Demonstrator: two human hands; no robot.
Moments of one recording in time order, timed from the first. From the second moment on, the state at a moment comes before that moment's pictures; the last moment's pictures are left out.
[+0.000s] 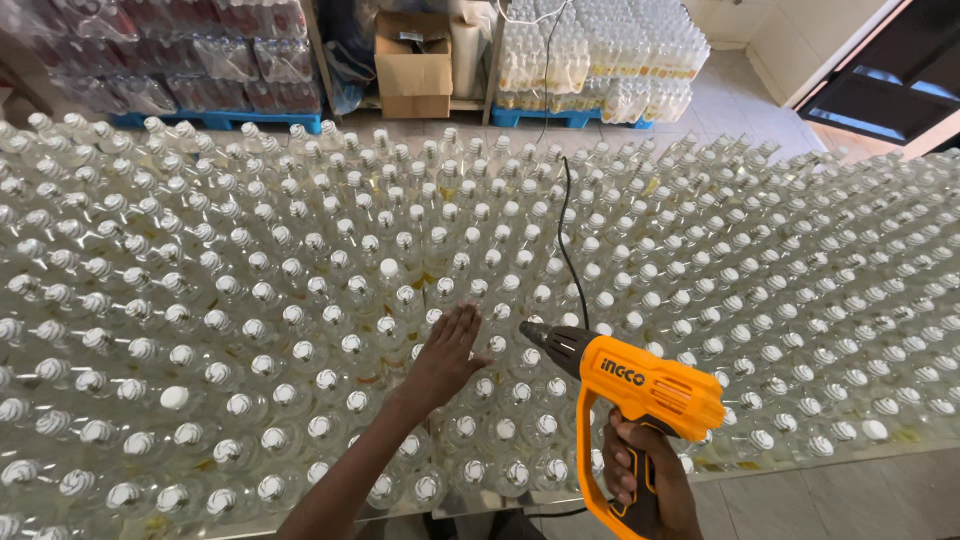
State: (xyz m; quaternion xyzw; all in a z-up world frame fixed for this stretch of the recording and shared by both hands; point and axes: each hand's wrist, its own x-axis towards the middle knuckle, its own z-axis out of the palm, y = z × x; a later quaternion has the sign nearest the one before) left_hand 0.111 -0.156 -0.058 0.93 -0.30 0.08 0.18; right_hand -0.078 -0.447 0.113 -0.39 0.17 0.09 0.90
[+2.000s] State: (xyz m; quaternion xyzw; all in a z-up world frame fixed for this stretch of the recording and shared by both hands) left_hand 0.105 -0.270 -0.007 0.92 -0.29 -0.13 0.20; right_hand -0.073 -0.554 0.080 -0.38 0.23 0.05 0.90
